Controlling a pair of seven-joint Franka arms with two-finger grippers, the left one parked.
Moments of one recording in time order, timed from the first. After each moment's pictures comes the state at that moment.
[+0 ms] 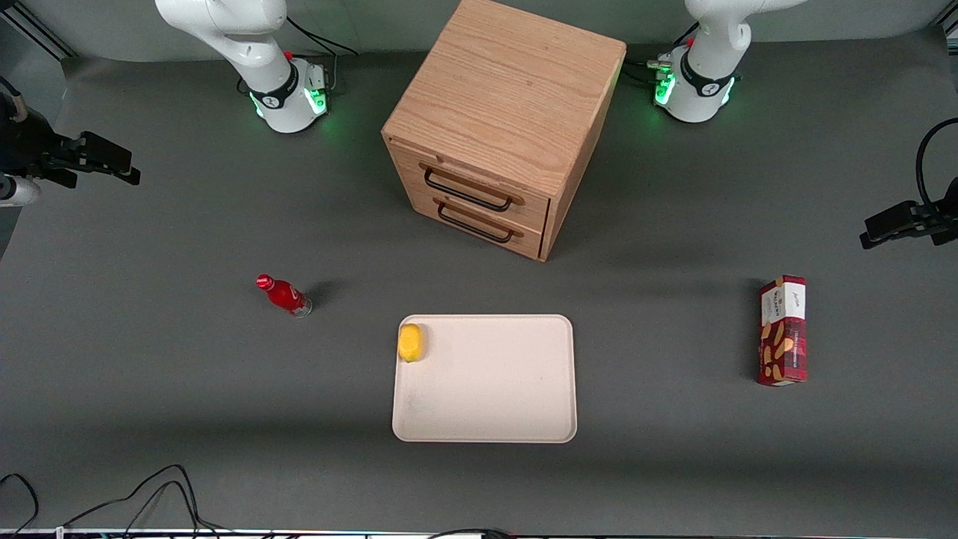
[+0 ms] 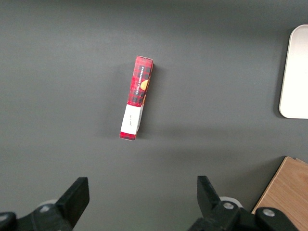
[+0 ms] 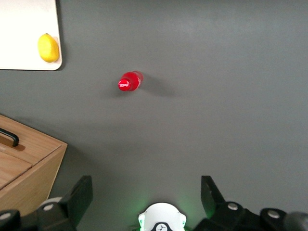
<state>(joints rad) -0.09 -0.05 0.09 -1.55 0.01 1.37 0.01</state>
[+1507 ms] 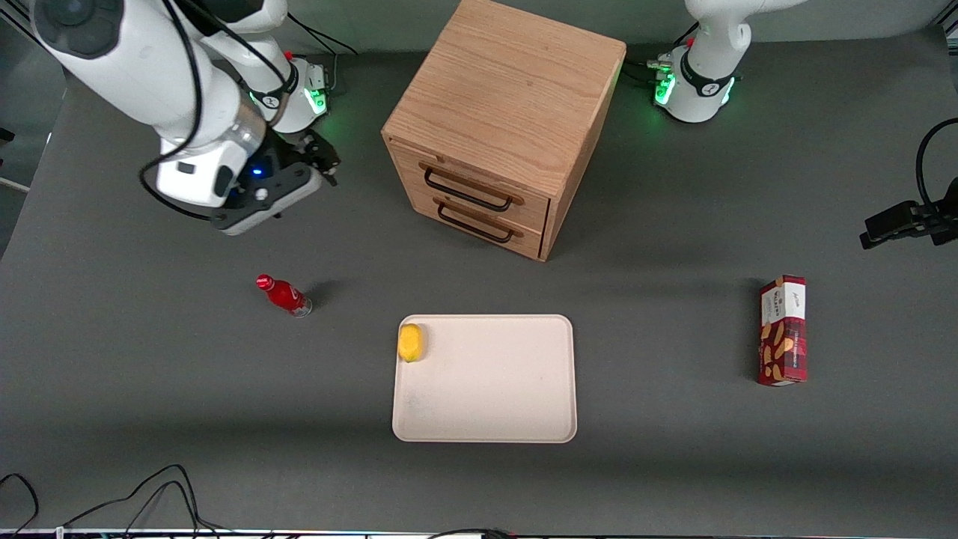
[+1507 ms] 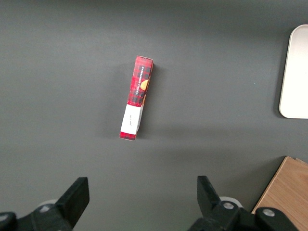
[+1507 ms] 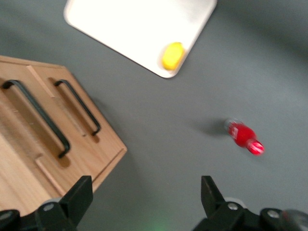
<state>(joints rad) 0.02 0.16 0.49 -1.45 0.06 1.54 -0.03</state>
